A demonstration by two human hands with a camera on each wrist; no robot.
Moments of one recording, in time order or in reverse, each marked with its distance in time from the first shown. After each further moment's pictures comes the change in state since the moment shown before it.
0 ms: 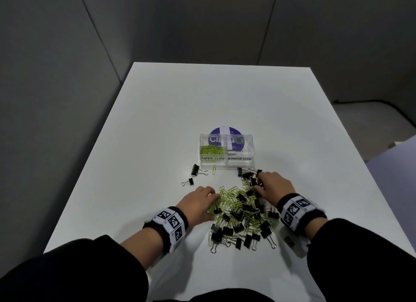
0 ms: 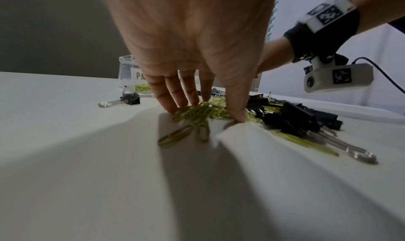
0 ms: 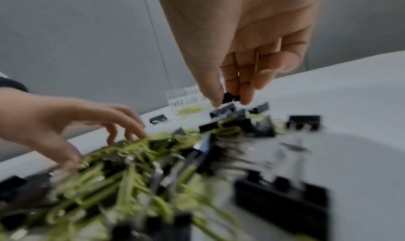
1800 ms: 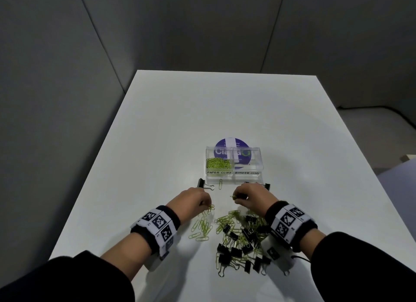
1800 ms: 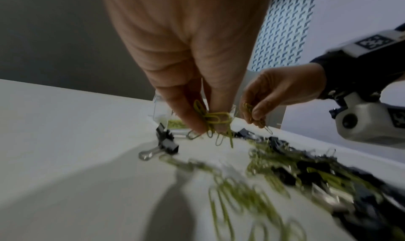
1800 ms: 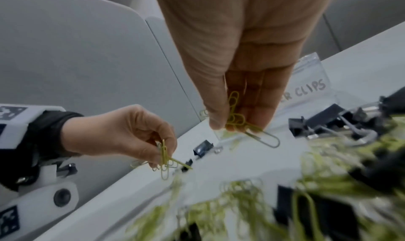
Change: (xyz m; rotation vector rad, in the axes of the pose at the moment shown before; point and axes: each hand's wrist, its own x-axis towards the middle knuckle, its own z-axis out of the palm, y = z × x) left_hand 0.000 -0.034 -0.050 -0.244 0.073 -0.091; right_hand 0.025 -0.058 -0.016 0.338 -0.100 -0.264
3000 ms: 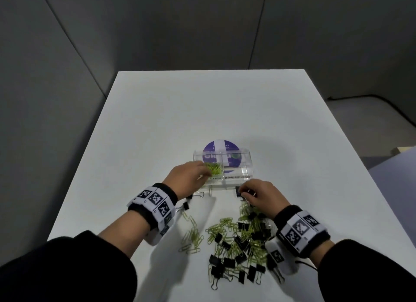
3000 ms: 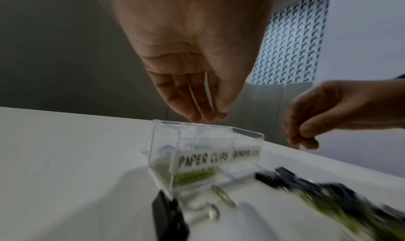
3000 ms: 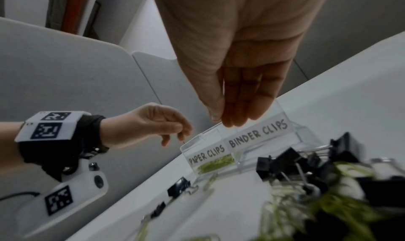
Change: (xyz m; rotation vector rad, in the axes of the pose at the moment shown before) left_hand 0.063 0.007 -0.048 0.182 0.158 0.111; right_hand -0.008 0.030 -0.023 0.117 0.171 0.086
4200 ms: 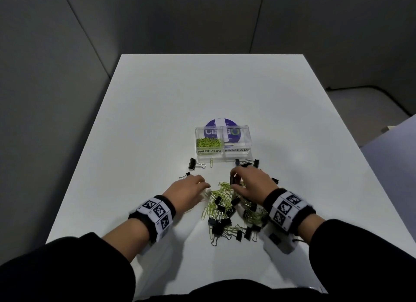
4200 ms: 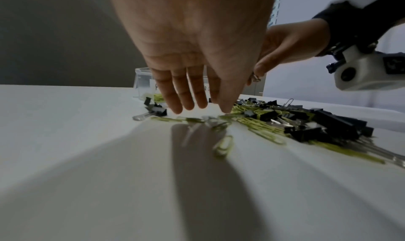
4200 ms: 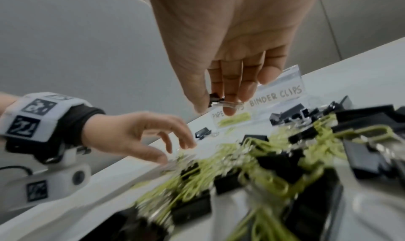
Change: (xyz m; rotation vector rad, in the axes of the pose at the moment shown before) left_hand -0.082 0.011 0.078 0.118 -0.136 0.066; right_hand -0.037 -0.017 0.035 -0.269 -0.057 -0.081
